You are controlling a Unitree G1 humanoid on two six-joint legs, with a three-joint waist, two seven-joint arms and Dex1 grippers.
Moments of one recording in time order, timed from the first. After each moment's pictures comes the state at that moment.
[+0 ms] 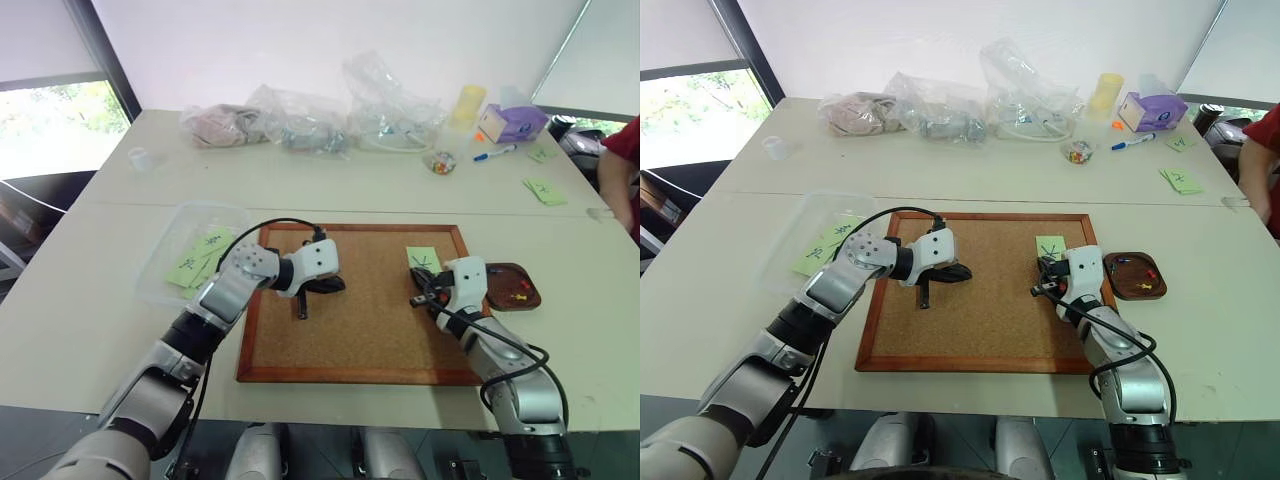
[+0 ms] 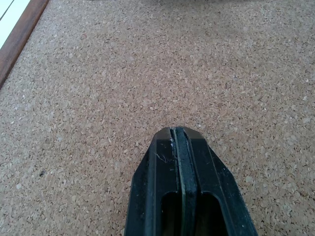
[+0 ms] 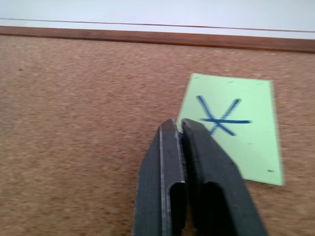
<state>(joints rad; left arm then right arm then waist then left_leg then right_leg) -0.66 0.37 -0.45 0.21 0.03 0.30 -1.04 -0.03 -0.29 -0.10 -0.21 0.28 0.42 0.32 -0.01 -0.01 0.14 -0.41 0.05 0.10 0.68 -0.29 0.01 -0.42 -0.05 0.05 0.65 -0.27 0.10</state>
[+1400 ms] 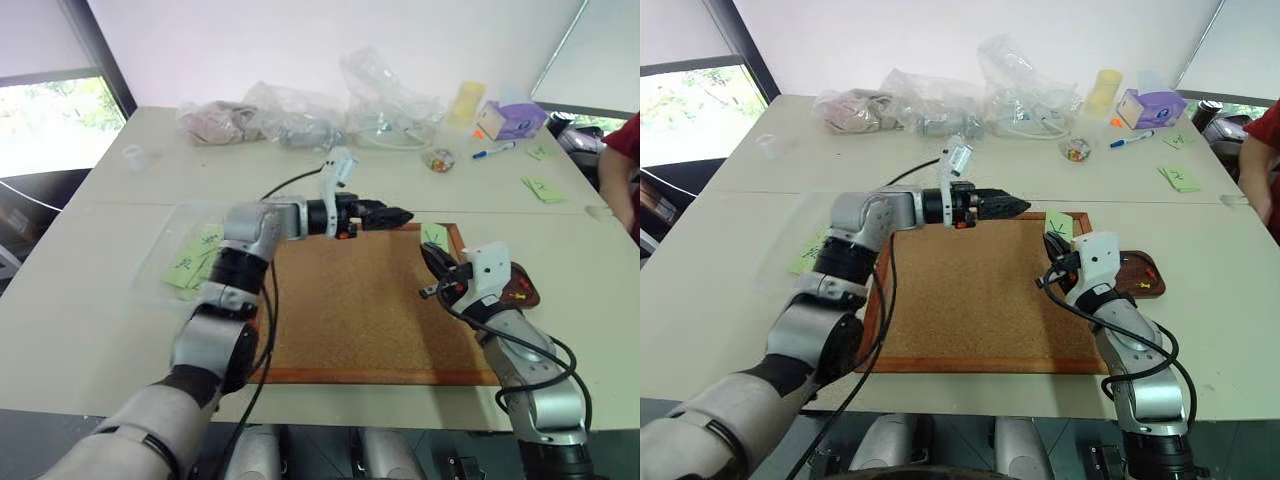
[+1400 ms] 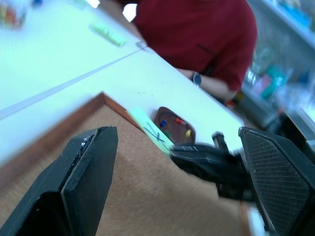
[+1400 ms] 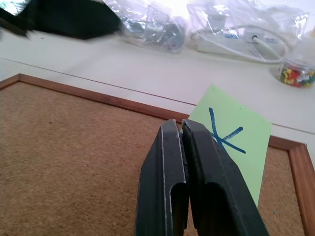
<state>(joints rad) -1.10 0.02 0.06 0.65 -0.43 0.90 -0.82 -0.01 -0.35 -0.10 -0.39 0.25 0.30 0.36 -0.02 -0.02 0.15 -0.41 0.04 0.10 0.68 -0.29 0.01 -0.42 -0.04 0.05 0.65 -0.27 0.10</state>
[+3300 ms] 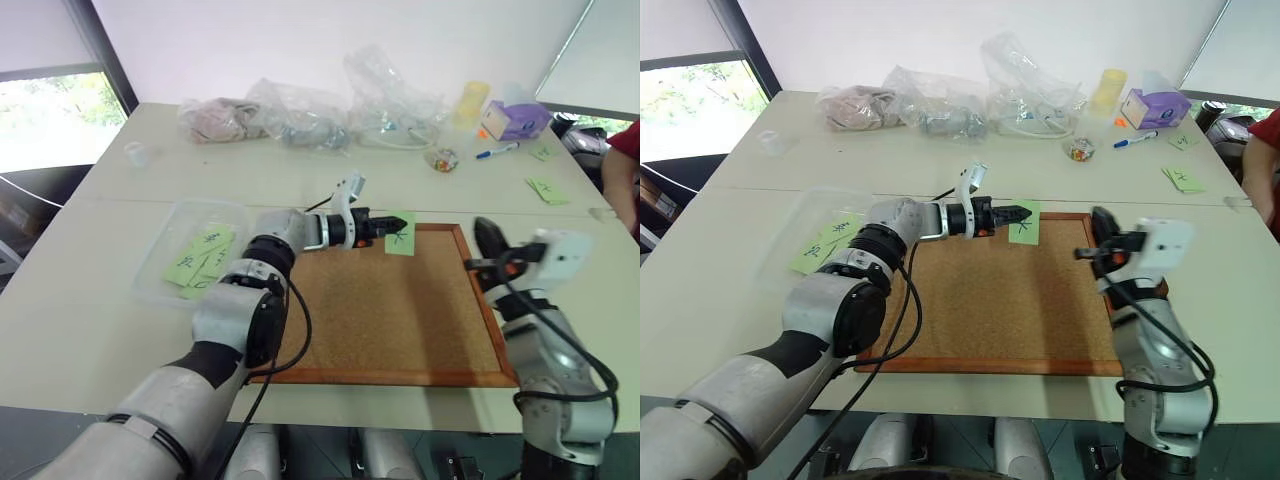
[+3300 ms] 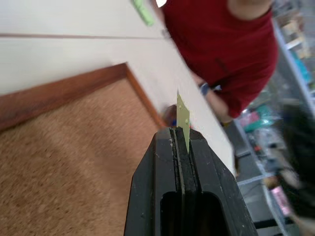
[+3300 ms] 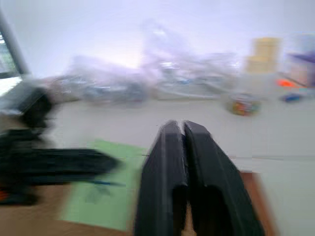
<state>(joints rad) -1.22 -0.05 0.23 1.07 -0.37 0.78 -0.85 -0.02 -0.20 -0.41 -0.54 0.51 0.47 0.14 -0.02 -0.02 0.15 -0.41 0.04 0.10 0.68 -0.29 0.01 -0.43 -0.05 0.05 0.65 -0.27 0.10</state>
